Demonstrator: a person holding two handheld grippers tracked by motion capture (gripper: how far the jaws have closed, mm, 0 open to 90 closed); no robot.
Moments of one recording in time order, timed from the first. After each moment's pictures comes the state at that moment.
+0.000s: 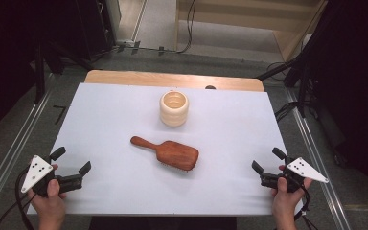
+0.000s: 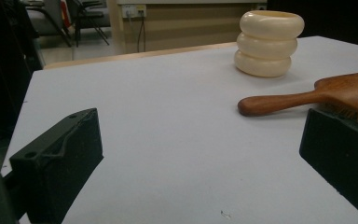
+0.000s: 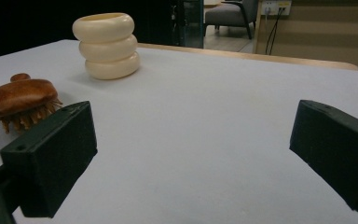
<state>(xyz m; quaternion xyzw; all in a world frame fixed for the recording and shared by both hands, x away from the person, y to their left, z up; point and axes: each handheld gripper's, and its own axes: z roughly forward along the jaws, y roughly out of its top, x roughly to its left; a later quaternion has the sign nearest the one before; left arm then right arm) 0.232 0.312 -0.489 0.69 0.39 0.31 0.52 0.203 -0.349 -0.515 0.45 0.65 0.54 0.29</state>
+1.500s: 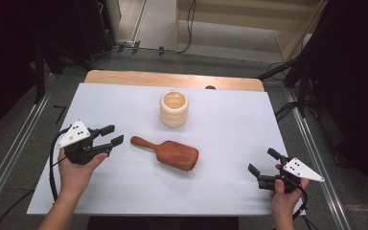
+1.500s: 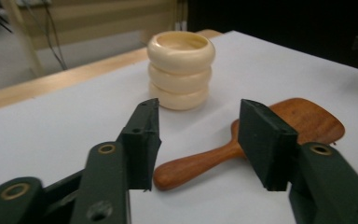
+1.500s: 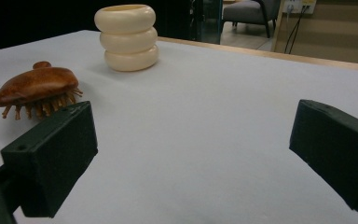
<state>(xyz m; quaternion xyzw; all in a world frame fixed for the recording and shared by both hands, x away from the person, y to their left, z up) 0.299 0.225 -0.425 0.78 0.30 0.17 0.52 0.204 -0.343 -0.517 0.42 0.67 0.55 0.28</state>
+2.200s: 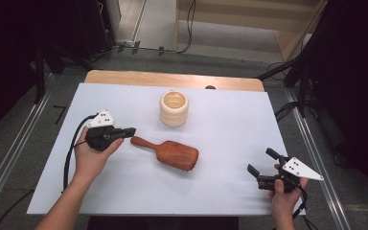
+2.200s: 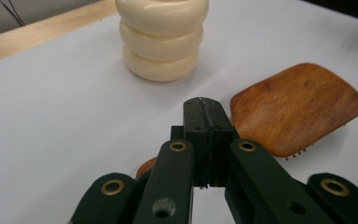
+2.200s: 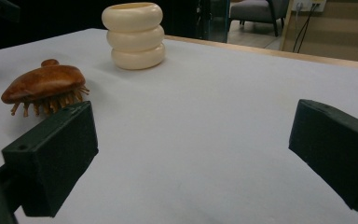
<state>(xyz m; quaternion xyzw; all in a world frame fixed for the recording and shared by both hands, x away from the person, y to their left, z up) 0.345 0.189 -0.436 0.84 0.28 0.11 0.45 0.206 -0.342 -0.517 0.41 0.68 0.55 0.27</state>
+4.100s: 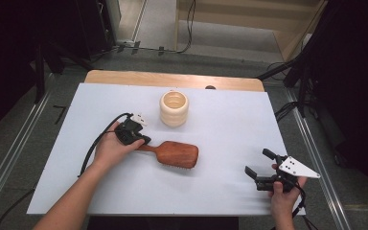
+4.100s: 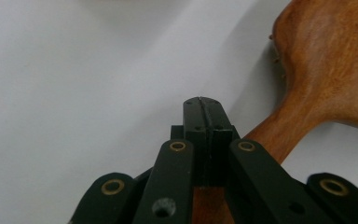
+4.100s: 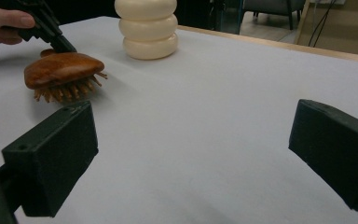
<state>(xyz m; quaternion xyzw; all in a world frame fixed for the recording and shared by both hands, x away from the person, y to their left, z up) 0.391 0.137 -0.486 0.93 0.24 0.02 0.28 0.209 -0.338 -0.517 0.39 0.70 0.54 0.25</state>
